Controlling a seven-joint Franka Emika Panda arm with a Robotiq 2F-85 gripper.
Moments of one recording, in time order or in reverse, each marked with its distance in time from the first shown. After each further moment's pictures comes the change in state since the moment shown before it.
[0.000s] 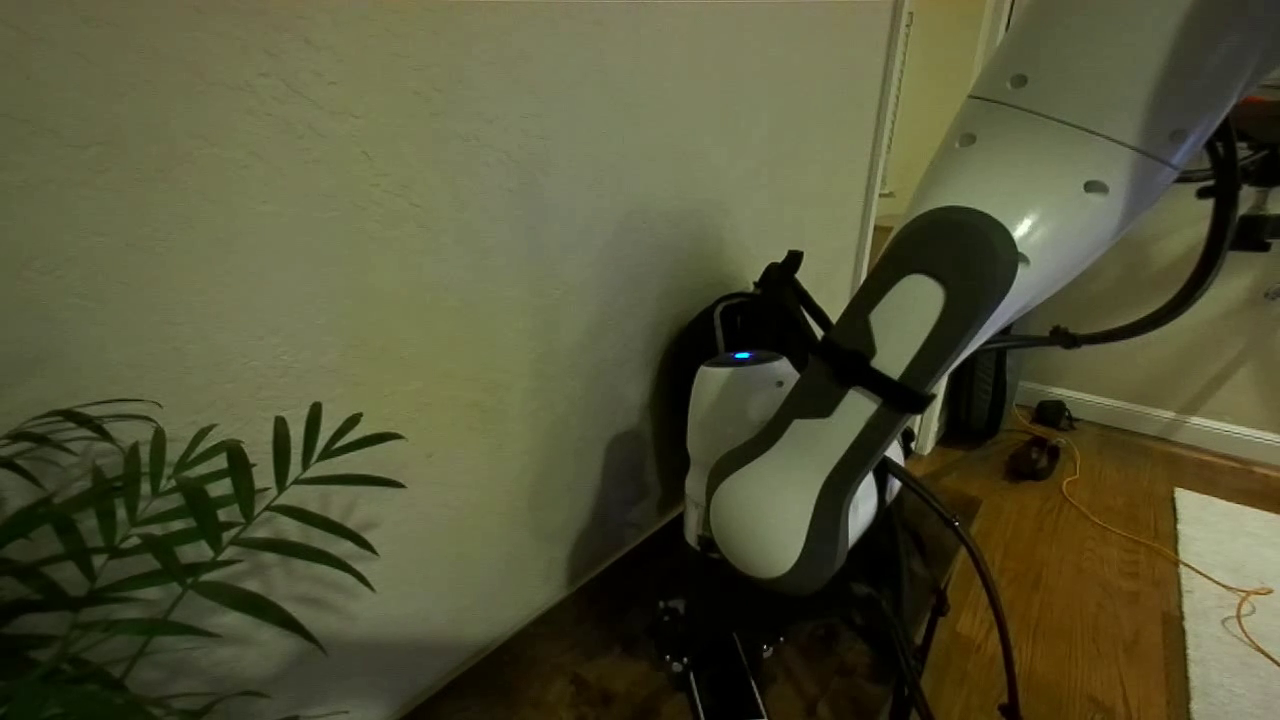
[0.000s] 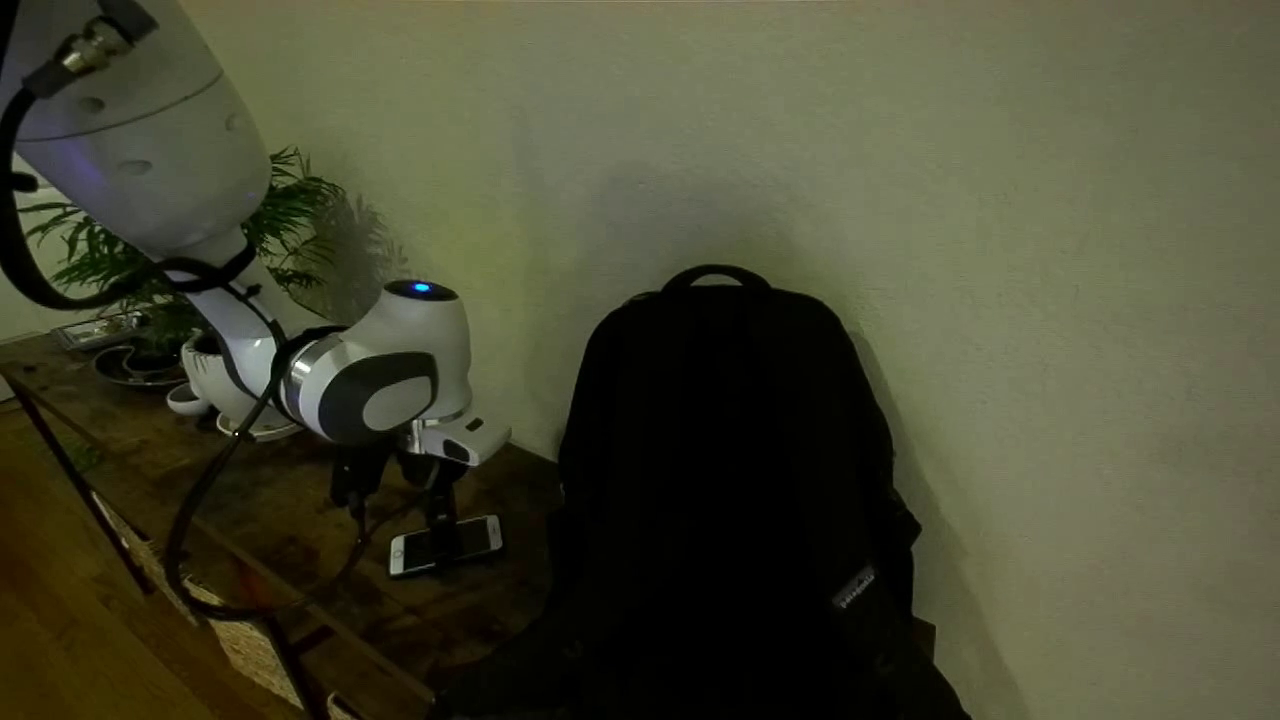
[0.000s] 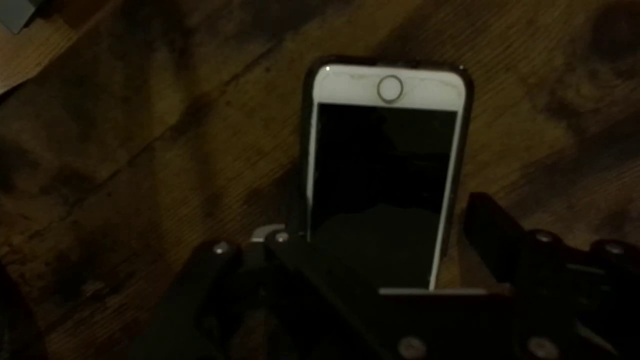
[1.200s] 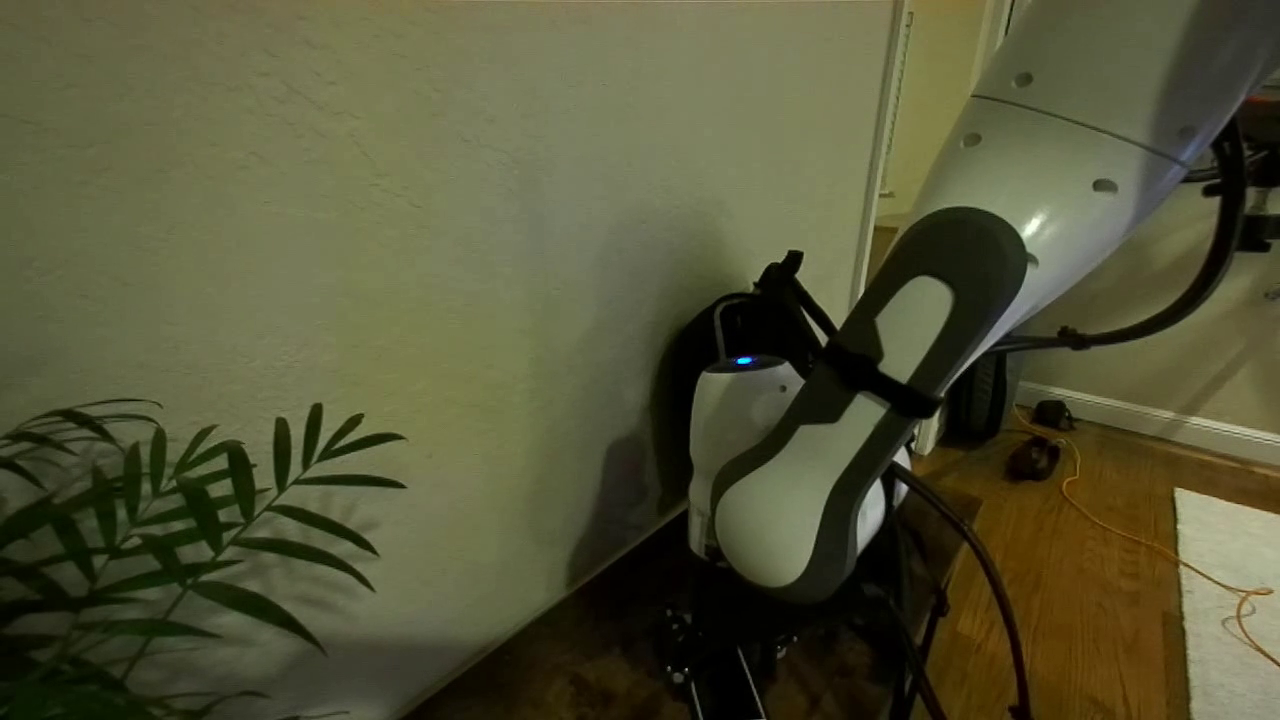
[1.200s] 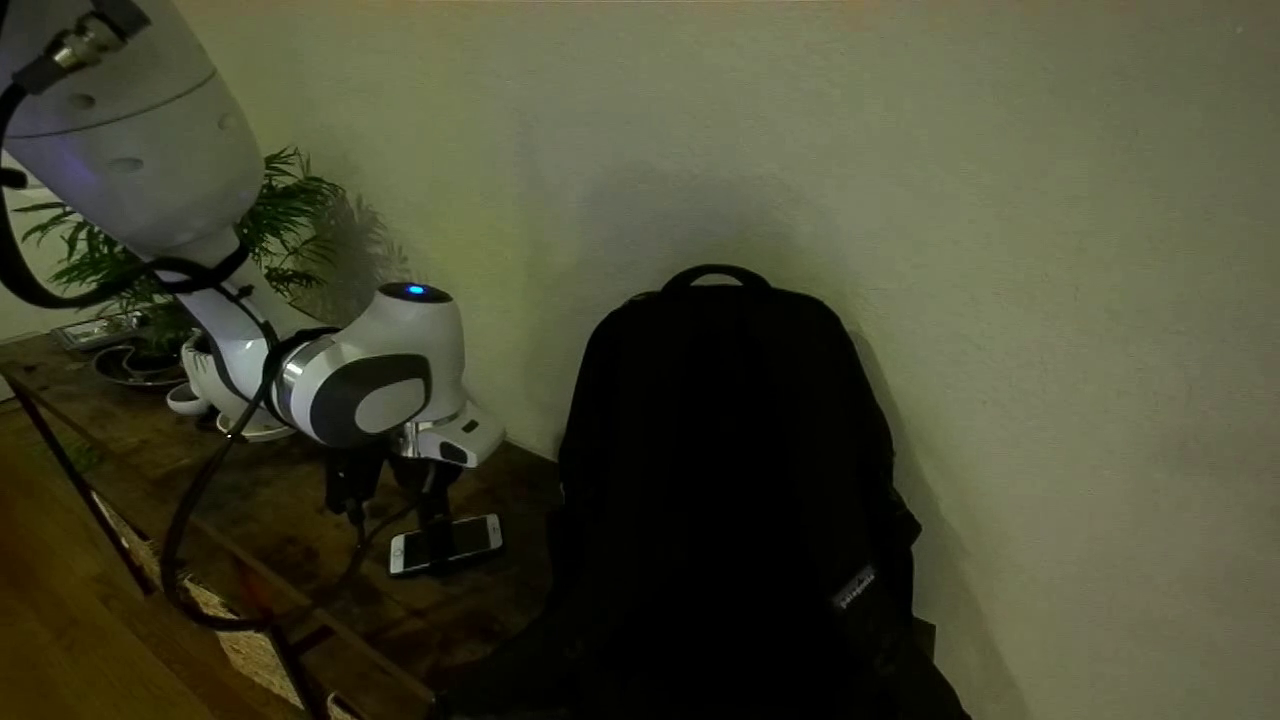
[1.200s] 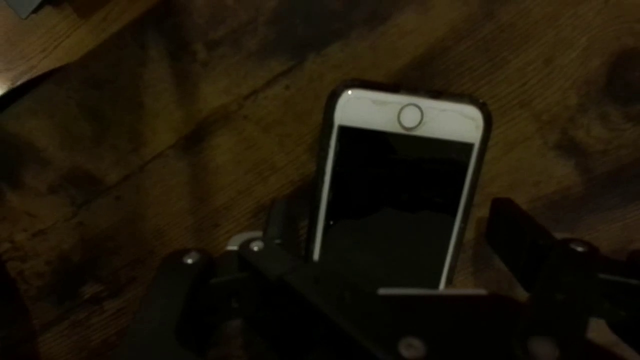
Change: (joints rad) arm 0.006 -0.007 0.002 -0.020 -0.001 -0.006 -0.069
